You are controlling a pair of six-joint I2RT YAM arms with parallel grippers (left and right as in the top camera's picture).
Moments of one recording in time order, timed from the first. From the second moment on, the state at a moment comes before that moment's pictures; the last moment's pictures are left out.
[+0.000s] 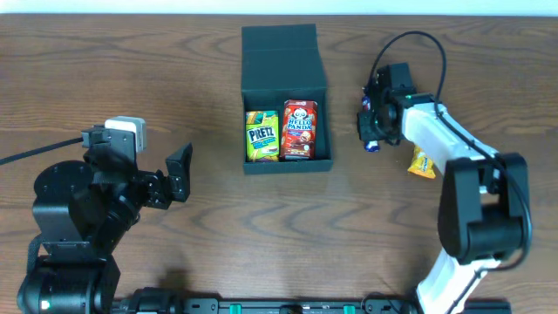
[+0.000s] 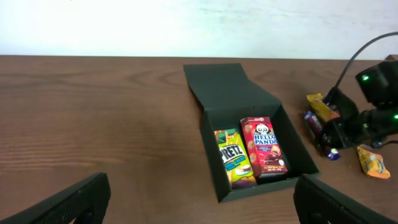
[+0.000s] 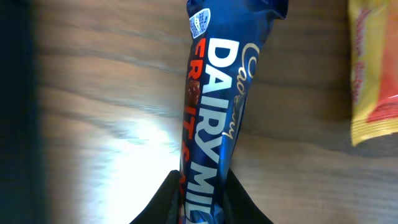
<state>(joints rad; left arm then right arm) -0.02 0.74 1.10 -0.82 0.26 -0.06 0.14 1.93 1.27 -0.57 -0.06 0.07</state>
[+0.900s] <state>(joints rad) -0.02 0.74 1.10 -0.82 0.26 -0.06 0.42 1.74 1.31 -0.58 -0.18 0.20</state>
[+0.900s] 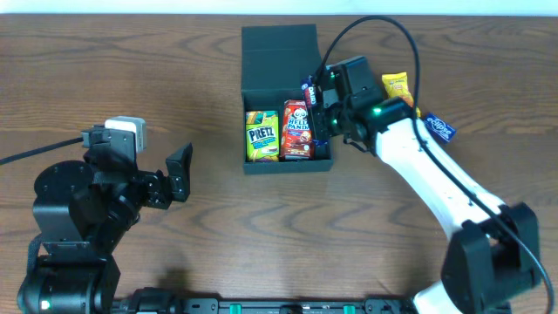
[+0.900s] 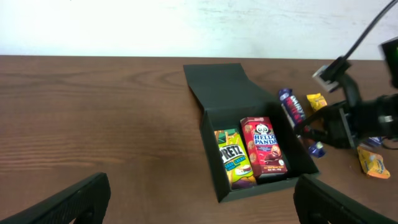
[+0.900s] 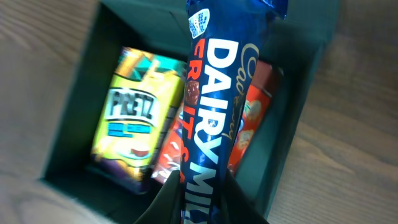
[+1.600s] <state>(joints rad) -0.02 0.74 1.10 -0.82 0.26 -0.06 0.42 1.79 1.31 -0.59 -0.09 0.27</state>
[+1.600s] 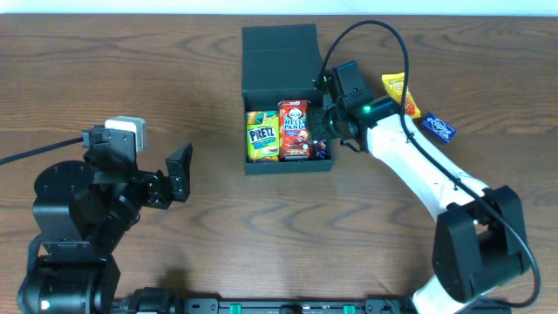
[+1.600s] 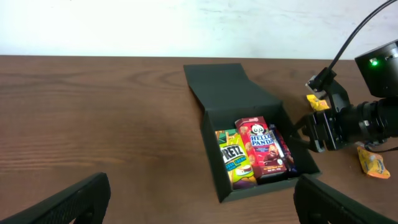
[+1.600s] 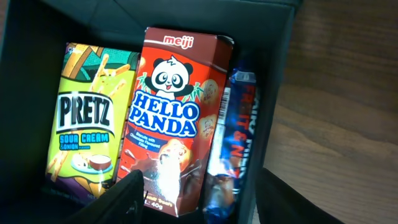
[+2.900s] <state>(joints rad) -0.02 0.74 1.10 -0.82 0.26 -0.06 0.11 1.68 1.31 -0.43 0.14 -0.07</state>
